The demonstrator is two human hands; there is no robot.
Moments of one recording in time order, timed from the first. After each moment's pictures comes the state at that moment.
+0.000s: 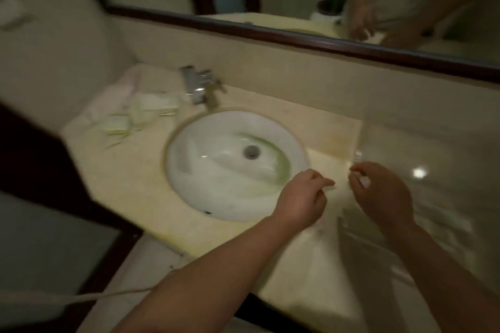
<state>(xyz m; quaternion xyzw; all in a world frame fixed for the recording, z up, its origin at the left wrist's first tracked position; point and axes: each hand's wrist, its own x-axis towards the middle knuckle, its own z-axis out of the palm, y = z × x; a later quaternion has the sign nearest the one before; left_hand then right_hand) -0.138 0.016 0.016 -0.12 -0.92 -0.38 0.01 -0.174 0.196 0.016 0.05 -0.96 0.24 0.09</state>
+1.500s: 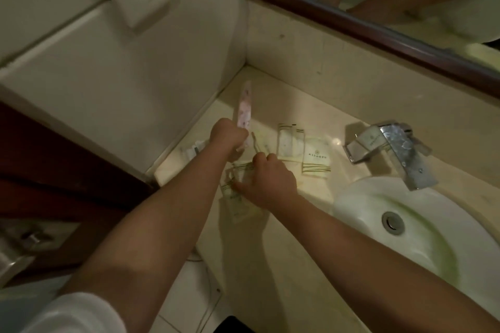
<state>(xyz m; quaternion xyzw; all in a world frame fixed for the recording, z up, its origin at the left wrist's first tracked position) -0.379 -0.625 -0.009 0.37 -0.82 -0.42 -0.12 -0.318 -0.491 -0.012 0.16 -0.96 0.15 -0.16</state>
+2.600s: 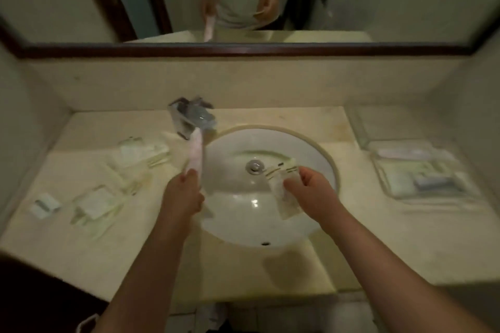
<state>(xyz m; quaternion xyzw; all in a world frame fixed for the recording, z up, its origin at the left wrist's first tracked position) -0.196 -0.335 0.061 0.22 -0.77 -0.59 -0.11 -0.136 -0.104 0.069 -0.21 -0.82 0.53 -0.04</state>
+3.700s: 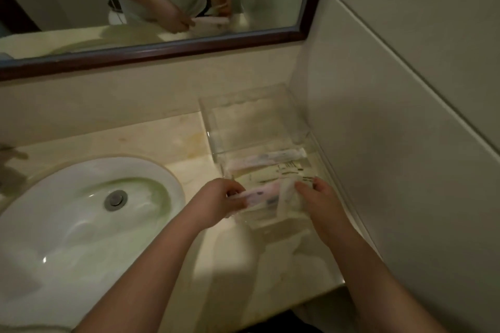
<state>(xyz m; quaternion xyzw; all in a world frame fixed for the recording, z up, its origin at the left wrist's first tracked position) -0.185 0.078 0.033 -0.27 -0.85 -0.33 -0.32 -0.057 0.270 0.029 -0.39 -0.62 0.68 0.06</state>
